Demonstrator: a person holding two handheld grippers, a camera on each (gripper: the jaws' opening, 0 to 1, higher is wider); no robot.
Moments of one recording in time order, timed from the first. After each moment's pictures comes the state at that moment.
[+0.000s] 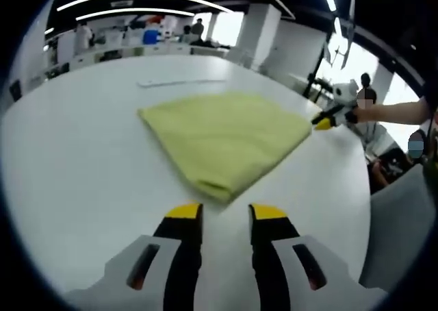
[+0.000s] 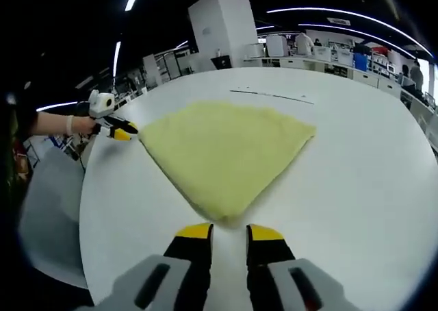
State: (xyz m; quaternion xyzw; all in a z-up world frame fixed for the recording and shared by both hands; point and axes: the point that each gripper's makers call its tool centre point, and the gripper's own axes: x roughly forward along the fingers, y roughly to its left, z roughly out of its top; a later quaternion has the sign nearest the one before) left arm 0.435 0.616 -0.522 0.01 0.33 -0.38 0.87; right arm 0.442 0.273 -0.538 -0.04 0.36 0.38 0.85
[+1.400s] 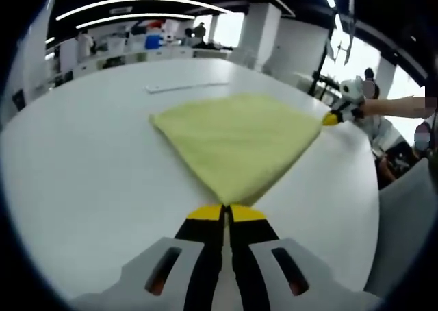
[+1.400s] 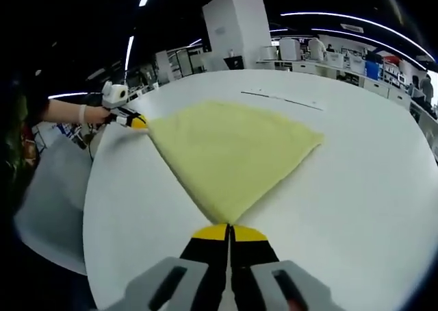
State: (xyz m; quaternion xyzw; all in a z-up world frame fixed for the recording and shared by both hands) left arm 0.450 0.633 -0.522 0.03 0.32 -0.37 0.87; right arm 0.433 0.271 -0.531 -0.07 0.35 0.42 0.83
